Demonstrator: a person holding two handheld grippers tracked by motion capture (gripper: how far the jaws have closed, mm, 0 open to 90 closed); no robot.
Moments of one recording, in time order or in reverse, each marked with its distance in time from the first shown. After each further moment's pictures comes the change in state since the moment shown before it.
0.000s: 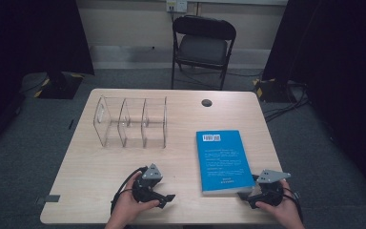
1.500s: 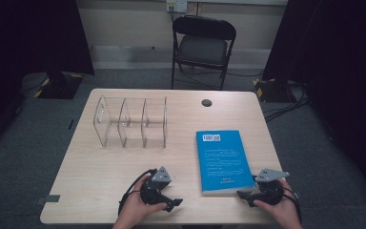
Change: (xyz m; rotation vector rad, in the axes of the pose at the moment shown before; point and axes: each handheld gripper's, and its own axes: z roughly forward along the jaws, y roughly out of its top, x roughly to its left) left arm -0.015 0.009 0.014 0.037 -0.052 0.038; right arm 0.007 0.008 -0.002 0.036 -0.041 0.048
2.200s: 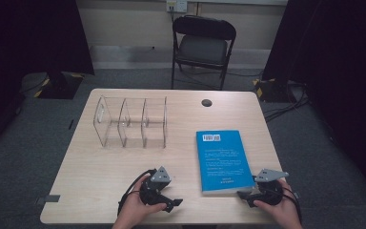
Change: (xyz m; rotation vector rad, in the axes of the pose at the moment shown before) left arm -0.002 0.000 -0.002 -0.012 -0.005 0.000; right arm 0.000 0.000 0.000 0.014 -0.006 -0.003
